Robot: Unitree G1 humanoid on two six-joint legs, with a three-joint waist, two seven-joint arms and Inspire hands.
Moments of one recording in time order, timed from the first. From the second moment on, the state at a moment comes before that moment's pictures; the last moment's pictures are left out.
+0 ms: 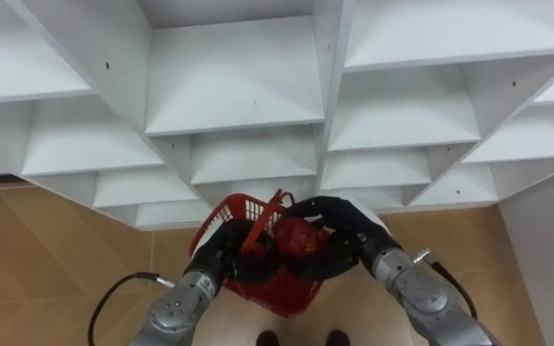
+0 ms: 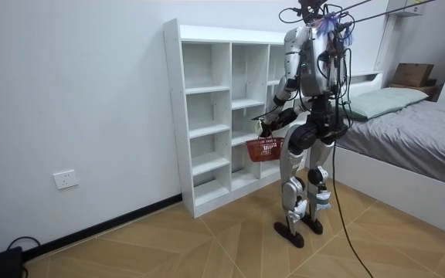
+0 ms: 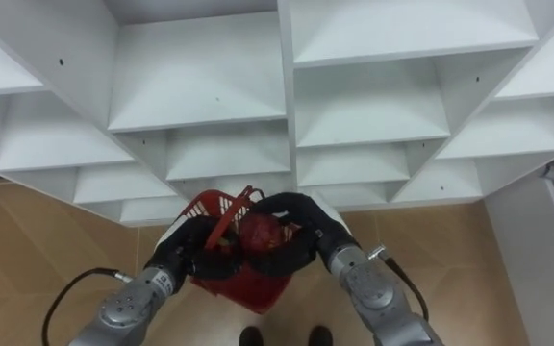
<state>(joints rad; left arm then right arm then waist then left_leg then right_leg) -0.12 0.15 -0.32 0.70 -0.08 -0.12 -0.05 -0.13 -0.26 0.40 0.55 0.00 -0.15 0.12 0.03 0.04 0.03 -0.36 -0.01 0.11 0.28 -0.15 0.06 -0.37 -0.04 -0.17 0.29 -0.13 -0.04</state>
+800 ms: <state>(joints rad) -0.12 0.16 -0.35 0.70 -0.09 -0.13 -0.05 -0.11 -0.25 0.43 0.55 0.00 -0.15 0.13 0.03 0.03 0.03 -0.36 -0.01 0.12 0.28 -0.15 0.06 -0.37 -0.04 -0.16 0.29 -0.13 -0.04</state>
